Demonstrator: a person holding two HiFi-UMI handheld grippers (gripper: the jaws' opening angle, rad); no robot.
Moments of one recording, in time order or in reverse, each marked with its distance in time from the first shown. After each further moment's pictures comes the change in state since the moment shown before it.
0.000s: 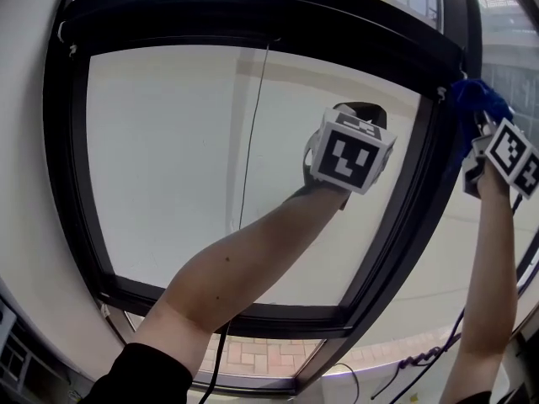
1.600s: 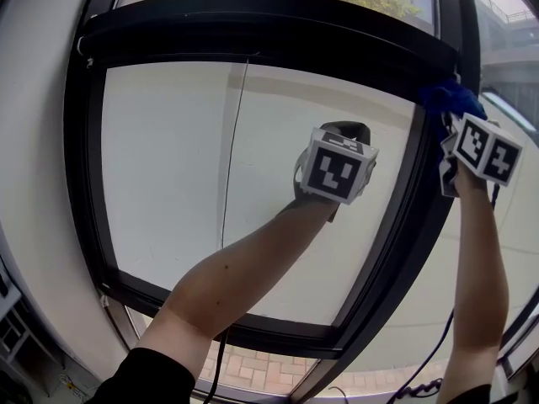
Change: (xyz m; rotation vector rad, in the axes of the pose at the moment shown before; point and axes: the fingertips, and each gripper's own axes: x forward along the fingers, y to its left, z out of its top) left arm 0.032 0.004 -0.034 0.049 0.070 0.164; right arm 0.053 0.008 -0.044 -0.058 0.037 0.168
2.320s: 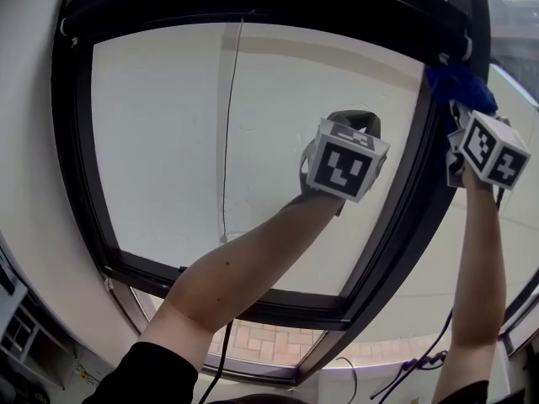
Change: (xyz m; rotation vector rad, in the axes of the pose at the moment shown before) left arm -0.011 -0.027 -0.047 -0.040 0.066 -0.050; right arm -0.029 0.019 -0.023 -0.095 -0.018 -0.024
